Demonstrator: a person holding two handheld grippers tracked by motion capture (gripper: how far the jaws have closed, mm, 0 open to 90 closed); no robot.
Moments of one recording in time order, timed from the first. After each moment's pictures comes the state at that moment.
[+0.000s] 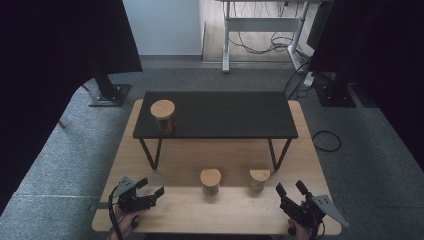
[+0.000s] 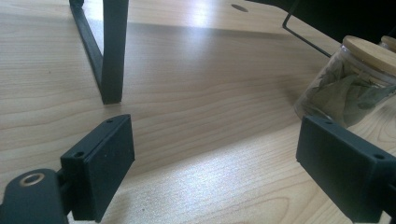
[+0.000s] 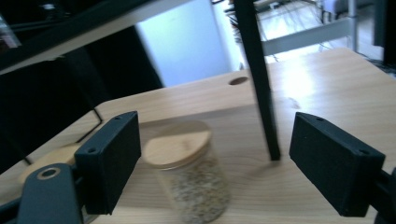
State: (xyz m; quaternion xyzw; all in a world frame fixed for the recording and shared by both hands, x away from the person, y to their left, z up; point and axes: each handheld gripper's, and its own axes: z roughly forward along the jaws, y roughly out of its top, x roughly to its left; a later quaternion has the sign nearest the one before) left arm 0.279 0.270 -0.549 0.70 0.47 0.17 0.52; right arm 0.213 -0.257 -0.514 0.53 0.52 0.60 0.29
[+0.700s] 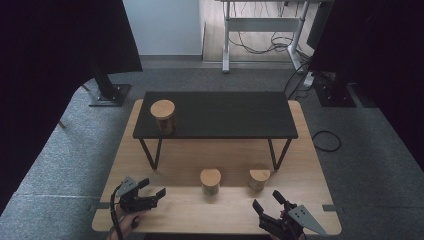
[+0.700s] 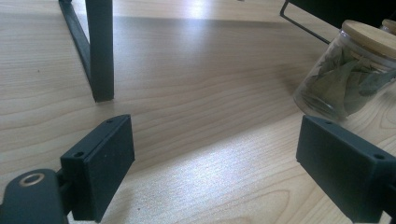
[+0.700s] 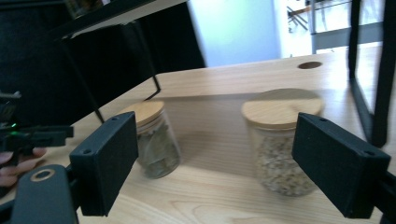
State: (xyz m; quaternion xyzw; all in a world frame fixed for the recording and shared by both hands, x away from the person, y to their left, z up) left arm 0.280 0.267 -0.550 0.71 0.45 0.17 0.51; right arm 0.190 -0.205 -0.521 0.46 0.59 0.61 0.24
